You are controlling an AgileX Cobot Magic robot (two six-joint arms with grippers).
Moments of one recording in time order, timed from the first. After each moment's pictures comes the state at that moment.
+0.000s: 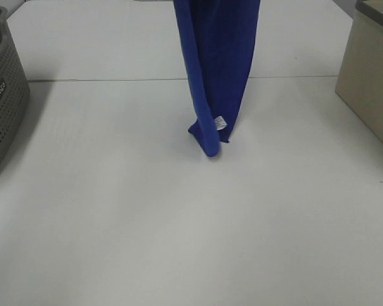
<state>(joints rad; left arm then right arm) -0.49 1.82 -1.99 0.36 0.00 0.40 0.34 1.84 -2.23 0.08 0.69 -0.36</state>
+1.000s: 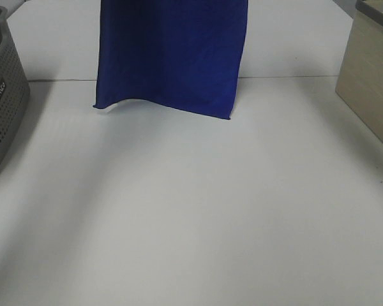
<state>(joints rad) -0.31 2.17 -2.28 0.37 -0.36 0.46 0.33 2.06 -2.23 -0.05 0.13 -0.49</state>
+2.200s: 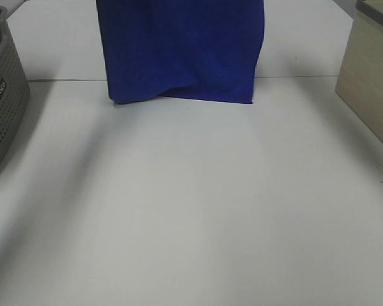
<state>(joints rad) -0.22 2.33 -2.44 0.37 -0.44 0.46 0.29 2.13 -2.23 -0.06 -0.11 -0.51</state>
